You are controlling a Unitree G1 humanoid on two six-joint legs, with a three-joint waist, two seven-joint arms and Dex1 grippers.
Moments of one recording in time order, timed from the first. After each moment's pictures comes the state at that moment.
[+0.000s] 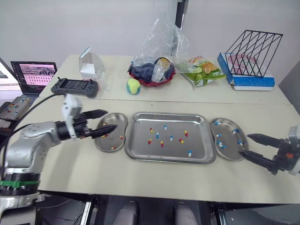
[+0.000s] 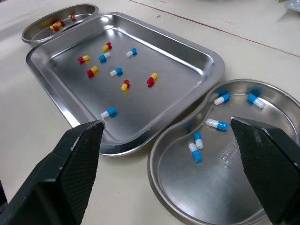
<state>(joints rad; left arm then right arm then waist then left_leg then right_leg) -0.43 0.76 0.10 -0.07 -0.60 0.60 -1.08 0.17 -0.90 -0.61 -0.18 0.65 0.48 1.20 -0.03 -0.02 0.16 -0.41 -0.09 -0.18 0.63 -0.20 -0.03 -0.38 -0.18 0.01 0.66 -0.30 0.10</state>
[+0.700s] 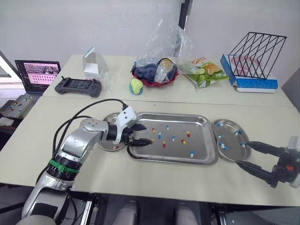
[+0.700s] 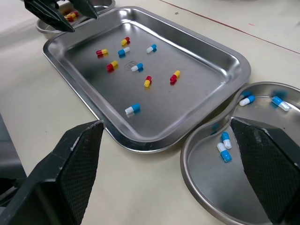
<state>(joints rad) -0.59 0.60 -0.27 -0.03 -0.34 0.61 -1.04 0.34 -0.84 -0.68 -0.37 0.69 0.48 1.14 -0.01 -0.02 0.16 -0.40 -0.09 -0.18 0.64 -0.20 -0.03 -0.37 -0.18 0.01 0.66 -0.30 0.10</state>
